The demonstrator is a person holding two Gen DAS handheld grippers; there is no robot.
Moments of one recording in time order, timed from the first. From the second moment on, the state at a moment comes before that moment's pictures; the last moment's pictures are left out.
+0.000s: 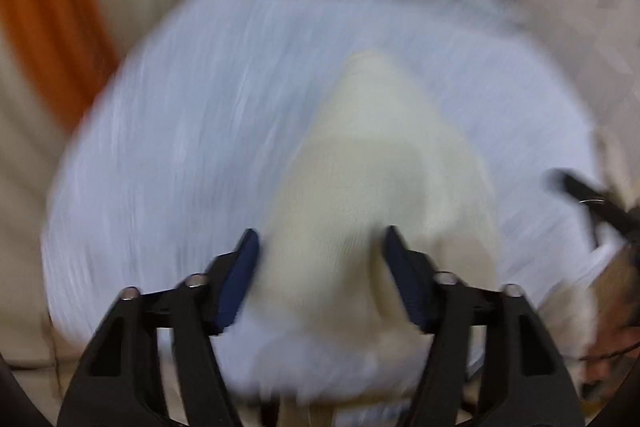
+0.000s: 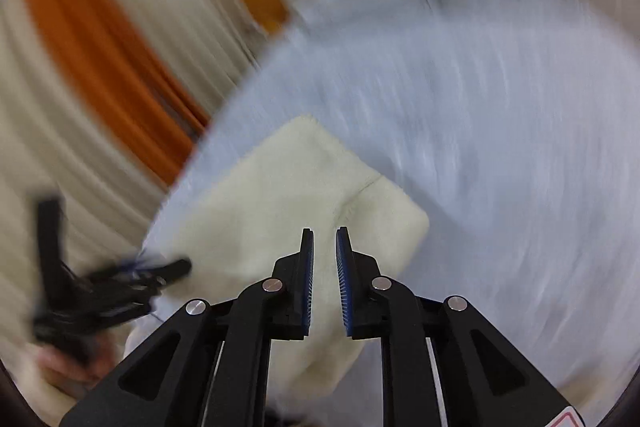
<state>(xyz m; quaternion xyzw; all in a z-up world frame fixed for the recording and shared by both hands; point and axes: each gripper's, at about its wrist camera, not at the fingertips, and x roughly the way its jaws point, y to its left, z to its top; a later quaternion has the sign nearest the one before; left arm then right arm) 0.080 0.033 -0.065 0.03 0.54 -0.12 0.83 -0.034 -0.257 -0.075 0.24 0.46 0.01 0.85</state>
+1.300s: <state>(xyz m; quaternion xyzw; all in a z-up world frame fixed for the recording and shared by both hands) 0.086 0.103 -0.136 -0.11 0.59 -0.17 0.78 0.036 -0.245 -0.118 0.22 0.53 -0.01 0.82</state>
